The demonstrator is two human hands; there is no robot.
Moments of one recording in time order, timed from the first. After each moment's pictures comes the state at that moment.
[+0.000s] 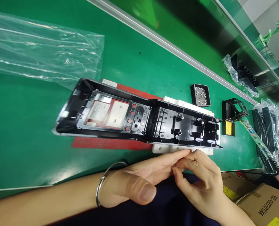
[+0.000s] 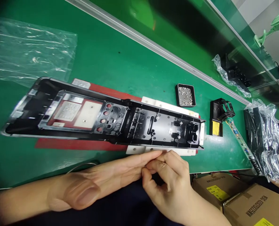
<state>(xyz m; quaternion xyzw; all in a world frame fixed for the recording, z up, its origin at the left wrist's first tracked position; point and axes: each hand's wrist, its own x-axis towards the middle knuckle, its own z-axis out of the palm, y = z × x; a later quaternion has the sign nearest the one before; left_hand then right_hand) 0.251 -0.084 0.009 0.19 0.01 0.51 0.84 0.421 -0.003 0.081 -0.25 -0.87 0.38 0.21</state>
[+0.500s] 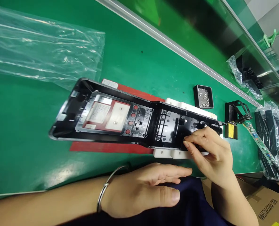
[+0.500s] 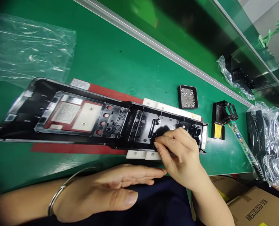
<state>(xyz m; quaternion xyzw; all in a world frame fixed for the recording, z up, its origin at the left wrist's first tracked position) 0.246 -0.091 0.016 0.25 0.23 0.37 0.86 0.407 0.053 0.082 -0.19 -0.90 0.32 0.21</state>
